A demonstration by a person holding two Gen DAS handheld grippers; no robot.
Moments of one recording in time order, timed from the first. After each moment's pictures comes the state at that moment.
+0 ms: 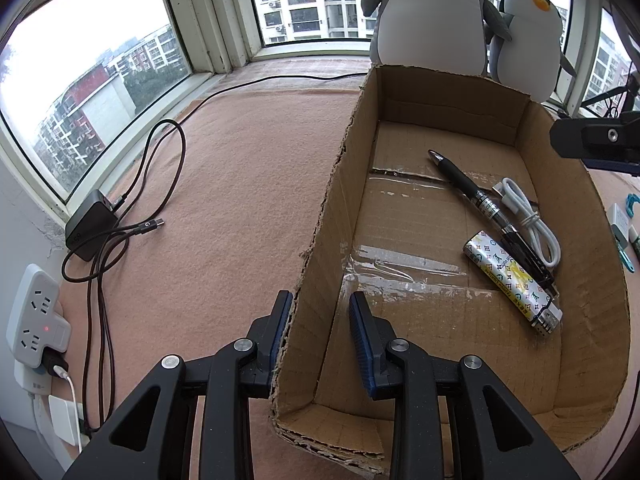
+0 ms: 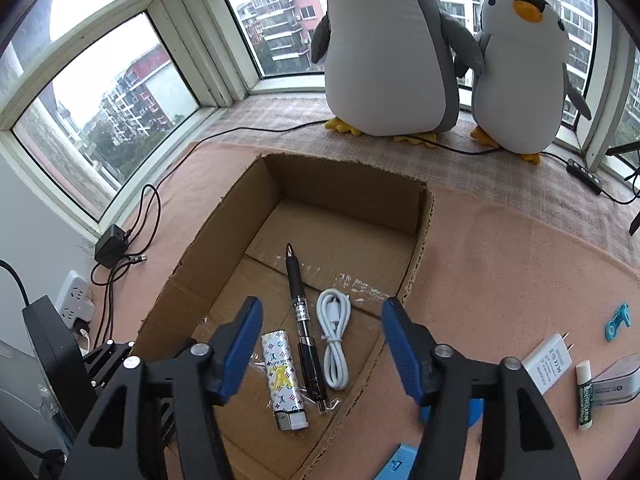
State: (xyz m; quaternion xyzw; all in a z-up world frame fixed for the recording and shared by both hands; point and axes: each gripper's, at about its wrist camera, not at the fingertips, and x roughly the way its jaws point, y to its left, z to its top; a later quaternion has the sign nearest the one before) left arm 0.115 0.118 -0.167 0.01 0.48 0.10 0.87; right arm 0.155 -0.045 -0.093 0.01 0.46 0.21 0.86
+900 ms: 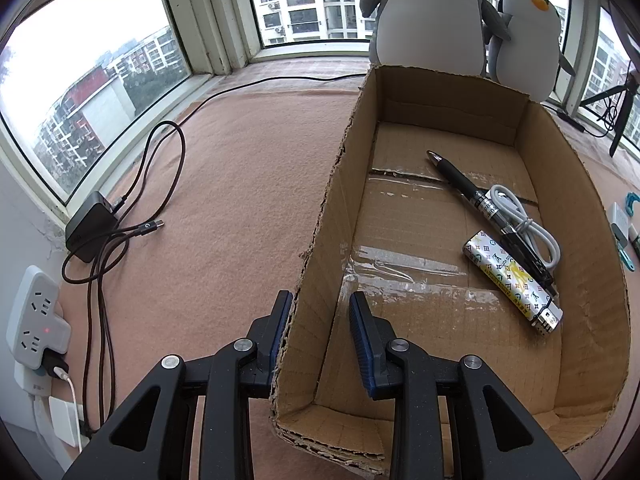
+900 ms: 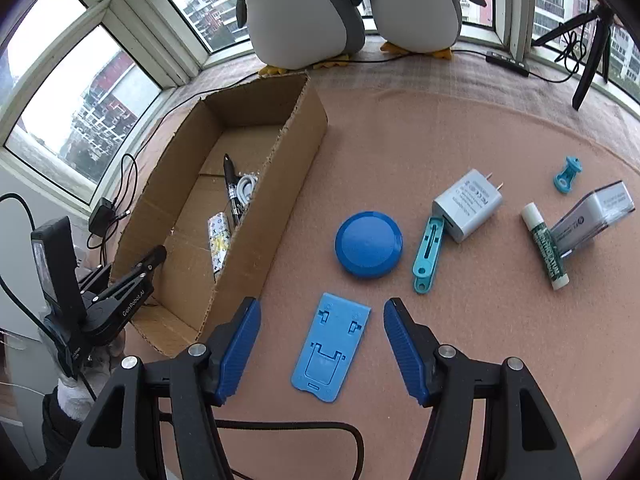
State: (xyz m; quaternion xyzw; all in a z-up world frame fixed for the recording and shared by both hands) left arm 0.115 0.120 -0.167 0.01 0.48 0.10 0.87; right arm 0.088 -0.133 -0.130 0.07 0.55 0.17 0.82
